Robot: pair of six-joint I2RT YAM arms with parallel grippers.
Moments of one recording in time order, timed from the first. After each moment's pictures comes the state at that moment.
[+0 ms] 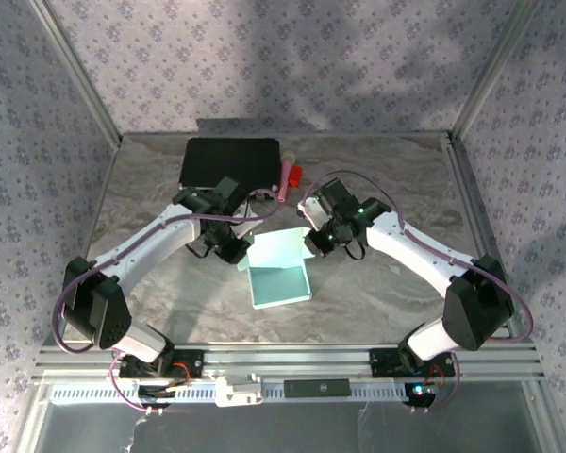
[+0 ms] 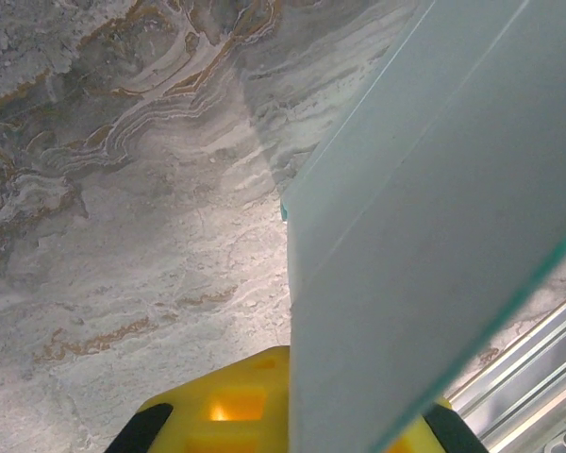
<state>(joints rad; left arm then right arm) -0.62 1.49 1.26 -1.14 0.14 0.12 0.65 1.48 1.16 -0.76 -0.16 -0.07</state>
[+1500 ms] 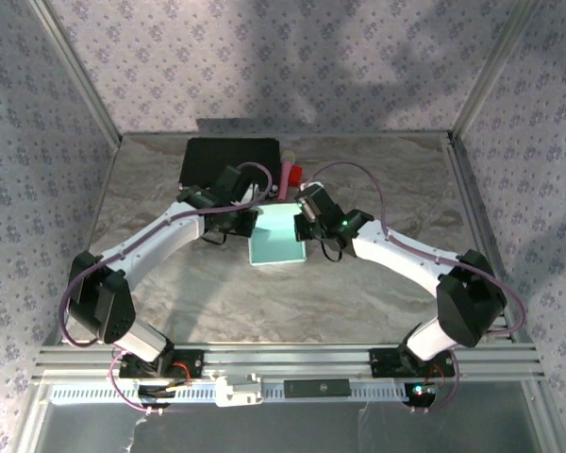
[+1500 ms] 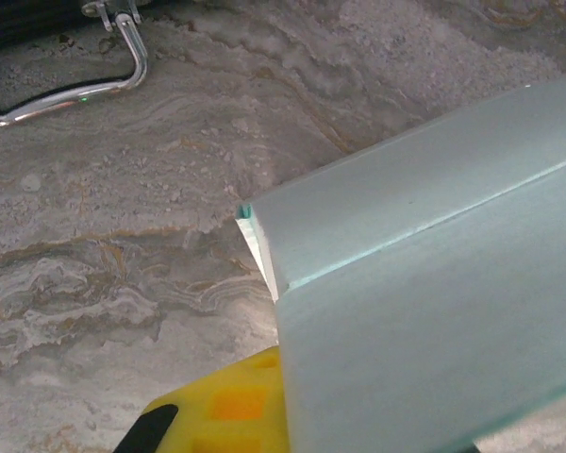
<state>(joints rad) -0.62 1.54 1.26 -0.81 -0.04 -0.30 0.76 1.52 1.11 -0.42 0.23 0.45</state>
